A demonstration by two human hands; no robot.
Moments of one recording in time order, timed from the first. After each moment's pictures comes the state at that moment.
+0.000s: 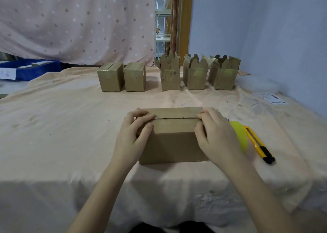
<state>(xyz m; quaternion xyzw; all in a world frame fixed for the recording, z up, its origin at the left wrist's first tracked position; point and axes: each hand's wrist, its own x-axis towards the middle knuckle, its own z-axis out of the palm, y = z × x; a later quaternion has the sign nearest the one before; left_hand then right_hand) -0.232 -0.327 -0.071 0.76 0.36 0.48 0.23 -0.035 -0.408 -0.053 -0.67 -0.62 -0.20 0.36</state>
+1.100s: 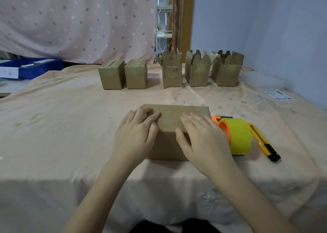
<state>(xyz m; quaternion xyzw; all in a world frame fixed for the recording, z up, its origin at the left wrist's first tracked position) -0.227 -0.333 -0.058 0.84 0.43 0.33 -0.04 -0.068 -0.408 -0.062 -0.67 -0.64 -0.25 0.28</state>
